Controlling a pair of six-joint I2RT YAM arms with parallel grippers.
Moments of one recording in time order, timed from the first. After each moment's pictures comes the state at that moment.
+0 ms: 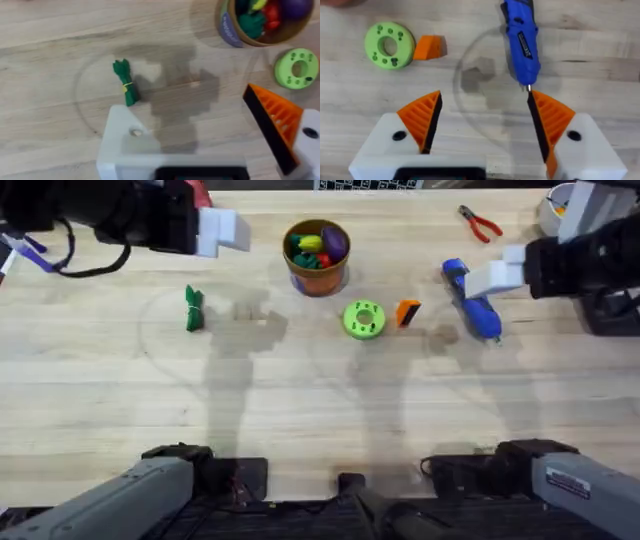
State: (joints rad) left arm -0.02 1.26 1.34 -1.06 0.12 0.07; right arm 0.00 1.19 1.22 -1.20 -0.03 -0.03
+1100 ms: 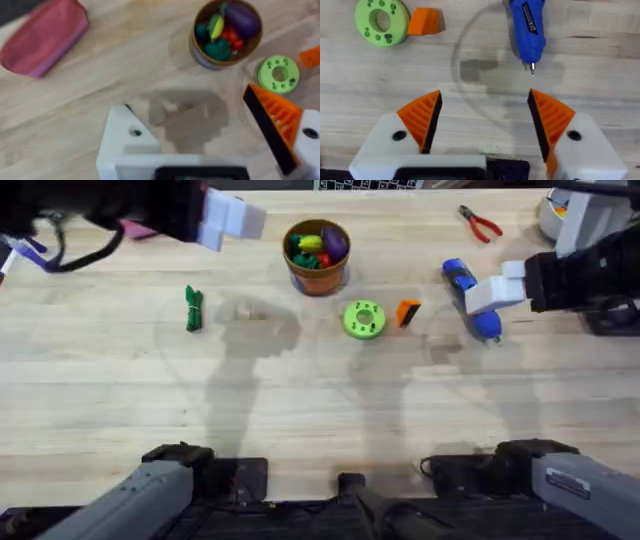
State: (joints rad) left arm -0.08 1.16 1.33 -0.92 0.18 0.25; right arm 0.00 1.19 1.22 -1.29 -0.03 -0.03
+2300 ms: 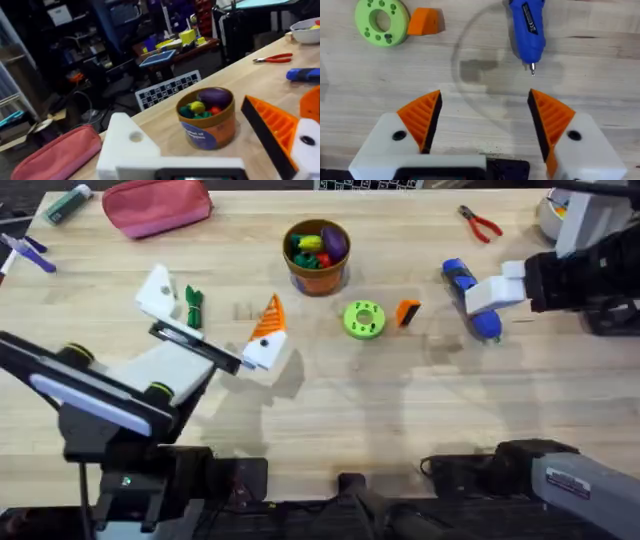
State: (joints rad) left arm -0.03 0.13 0.02 0.26 0.42 0.26; right arm 0.00 1.19 1.22 -1.29 -0.03 -0.03
